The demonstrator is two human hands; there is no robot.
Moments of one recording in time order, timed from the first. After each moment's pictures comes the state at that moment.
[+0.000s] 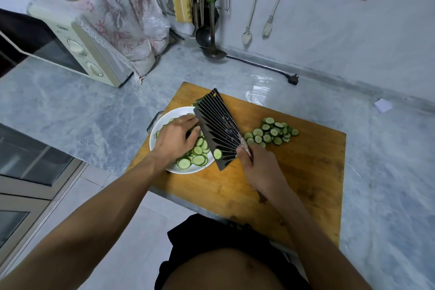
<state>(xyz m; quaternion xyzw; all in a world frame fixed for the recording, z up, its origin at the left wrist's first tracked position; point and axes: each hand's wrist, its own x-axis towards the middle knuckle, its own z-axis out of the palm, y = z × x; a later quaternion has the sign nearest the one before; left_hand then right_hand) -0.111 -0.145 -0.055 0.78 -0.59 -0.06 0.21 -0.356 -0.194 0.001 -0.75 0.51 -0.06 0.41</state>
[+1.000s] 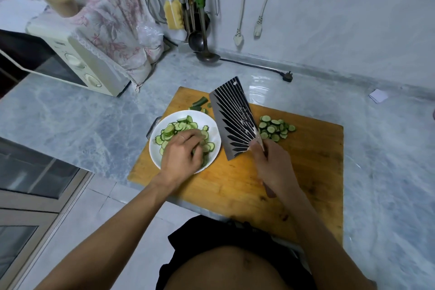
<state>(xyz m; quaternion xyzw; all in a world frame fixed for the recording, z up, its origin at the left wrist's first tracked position) -0.158 -0.112 -0.043 0.73 -0.61 -0.01 0.31 -0.380 -0.201 -0.008 -0.73 0.52 -0.18 0.40</state>
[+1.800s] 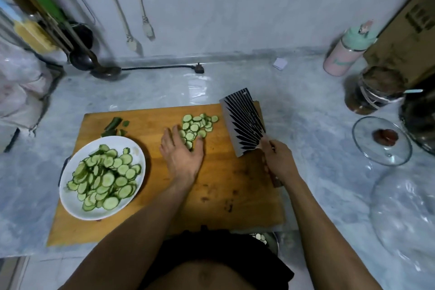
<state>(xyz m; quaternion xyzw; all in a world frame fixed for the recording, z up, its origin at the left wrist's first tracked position) -0.312 -0.225 -0.094 0.81 -0.48 -0.17 0.29 -0.557 -0.239 -0.071 -0.55 0.67 -0.26 0.41</state>
